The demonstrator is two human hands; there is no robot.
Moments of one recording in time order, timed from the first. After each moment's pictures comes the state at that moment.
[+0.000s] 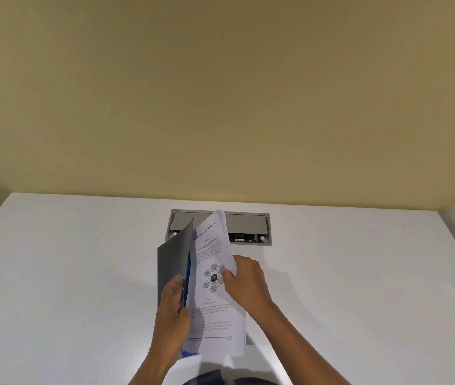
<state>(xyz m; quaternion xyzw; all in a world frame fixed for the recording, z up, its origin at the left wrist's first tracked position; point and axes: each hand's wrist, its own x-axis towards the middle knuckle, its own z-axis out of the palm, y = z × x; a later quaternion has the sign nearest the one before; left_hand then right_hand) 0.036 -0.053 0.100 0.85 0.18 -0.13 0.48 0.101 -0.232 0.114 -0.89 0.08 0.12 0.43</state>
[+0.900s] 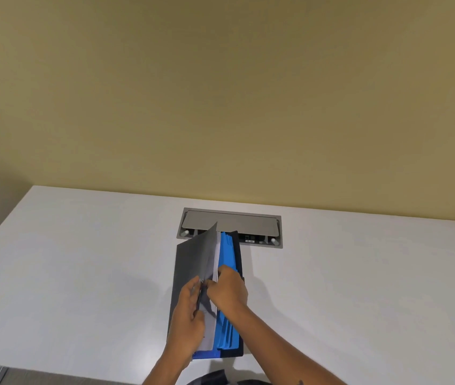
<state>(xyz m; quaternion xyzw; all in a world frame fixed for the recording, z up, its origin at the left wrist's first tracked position) 0.023 -0.058 0.098 0.81 0.18 -0.13 0.54 0.102 -0.160 0.069 -0.90 0.14 0.18 0.36</state>
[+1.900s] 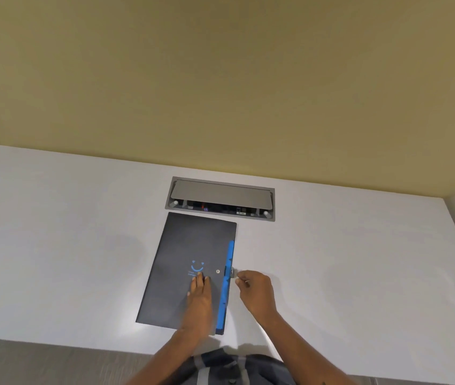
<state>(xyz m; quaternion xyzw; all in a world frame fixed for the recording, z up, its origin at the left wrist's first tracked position) 0.013 -0.089 -0.047 0.94 0.04 -0.27 0.18 0.043 -0.249 0.011 -0.92 0.15 0.17 0.33</state>
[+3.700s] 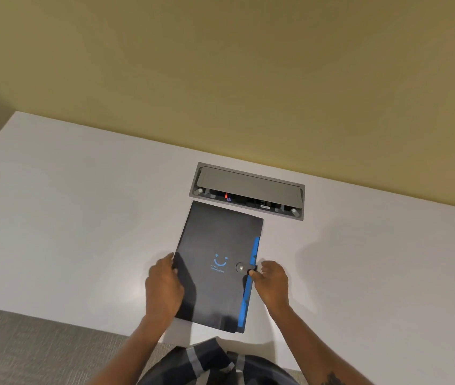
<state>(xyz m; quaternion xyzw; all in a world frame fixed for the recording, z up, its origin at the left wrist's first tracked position) 0.041 0.047 -0.030 0.92 0.22 -0.10 0.30 0.070 -0.216 -0.019 -0.84 0.29 0.17 0.42</state>
